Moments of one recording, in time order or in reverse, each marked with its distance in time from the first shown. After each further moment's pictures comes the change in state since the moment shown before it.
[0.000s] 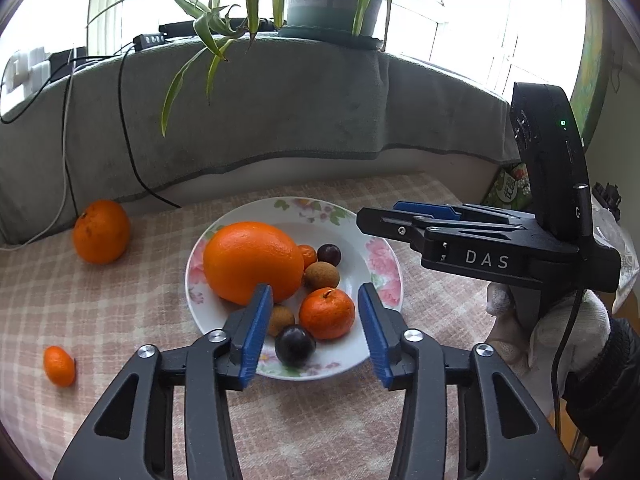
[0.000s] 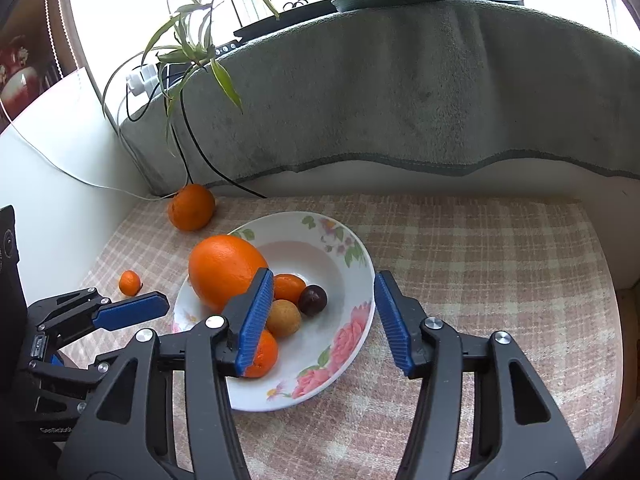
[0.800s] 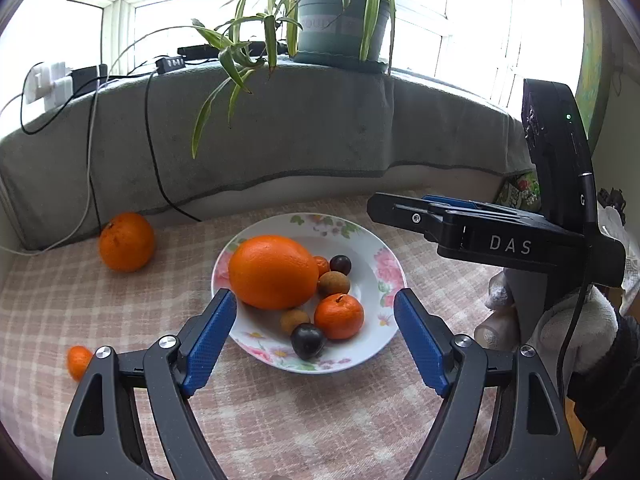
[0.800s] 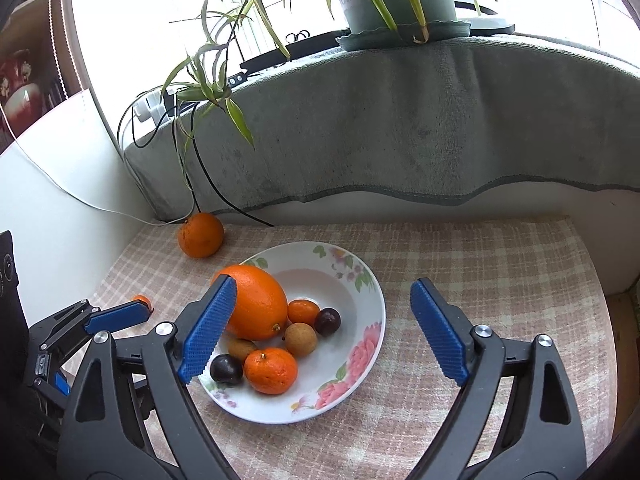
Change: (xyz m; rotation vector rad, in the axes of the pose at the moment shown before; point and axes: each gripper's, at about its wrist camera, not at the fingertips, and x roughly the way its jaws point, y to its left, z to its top) left arm -0.027 0.001 -0.001 -0.007 -0.058 0.048; right arm -0.018 0.013 0.010 0.029 -0.090 -0.005
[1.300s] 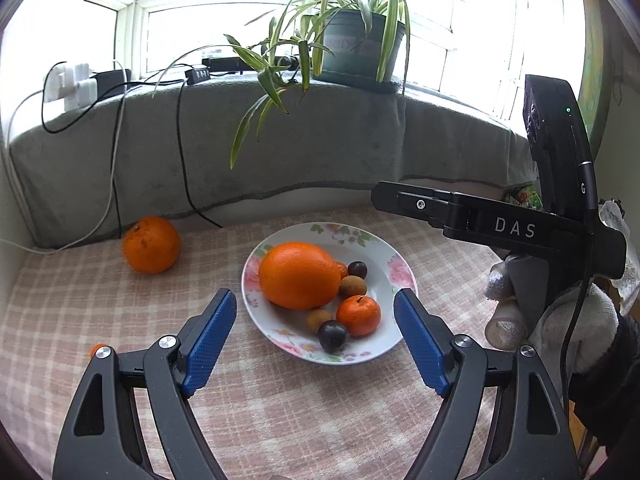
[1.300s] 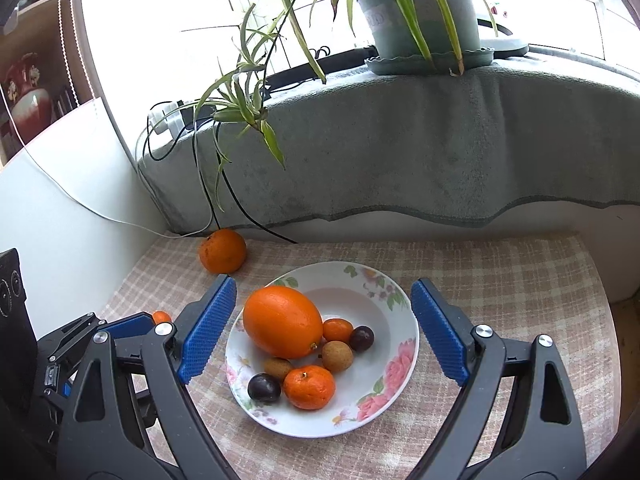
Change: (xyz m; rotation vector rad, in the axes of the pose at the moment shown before) left arm -0.023 0.023 -0.002 -0.021 -0.037 0.005; right arm -0.004 0.031 0.014 -0.012 -0.029 0.009
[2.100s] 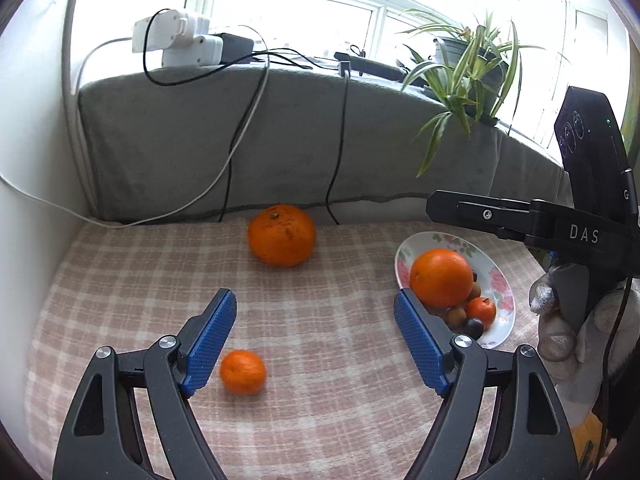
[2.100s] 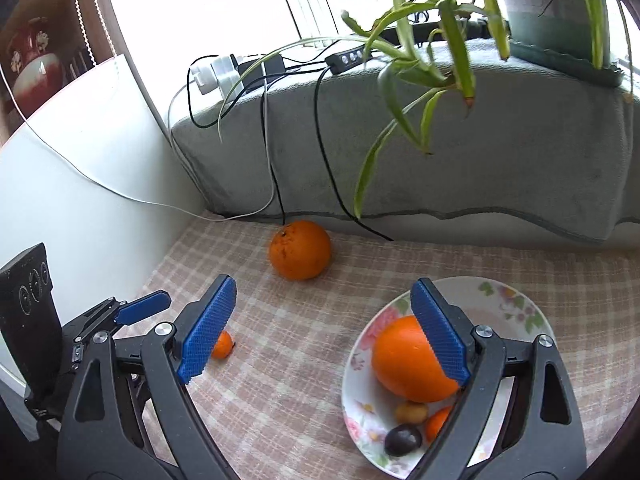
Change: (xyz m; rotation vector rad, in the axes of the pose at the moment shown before) left arm -0.014 0.145 -0.006 -0.126 0.010 0.072; right arm 0.077 0.103 0.024 -0.036 0.131 0.104
